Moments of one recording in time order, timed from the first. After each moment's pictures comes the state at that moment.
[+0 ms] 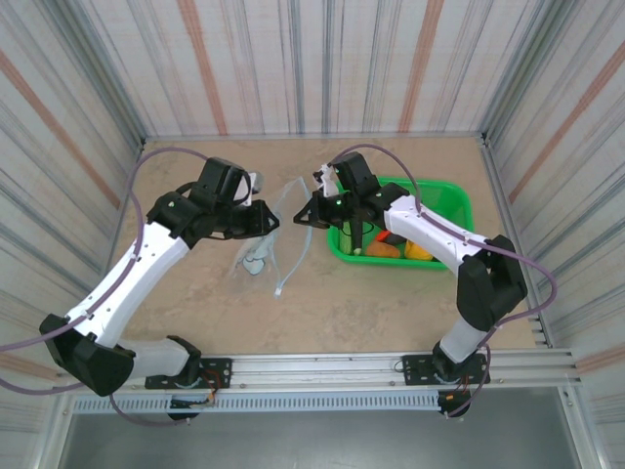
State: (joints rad) left arm -0.55 1.27 1.35 -0.96 0.28 -0.55; right arm 0.64 1.66 1.33 -0.41 -0.62 0.75
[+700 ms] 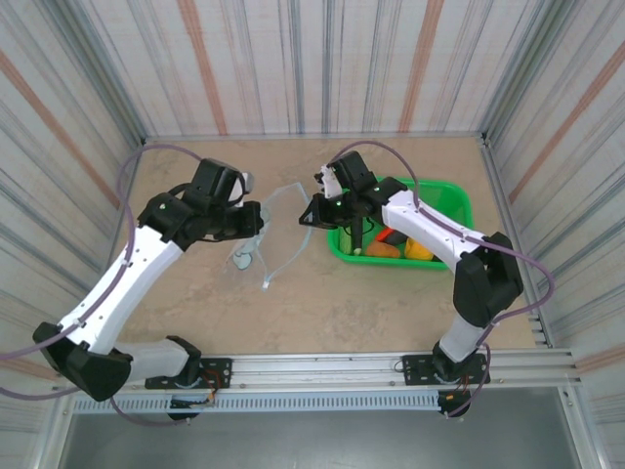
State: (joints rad) left arm -0.55 1.23 1.40 -1.06 0.13 -0.53; right arm 0.64 1.70 1.42 -0.61 -0.47 0.58
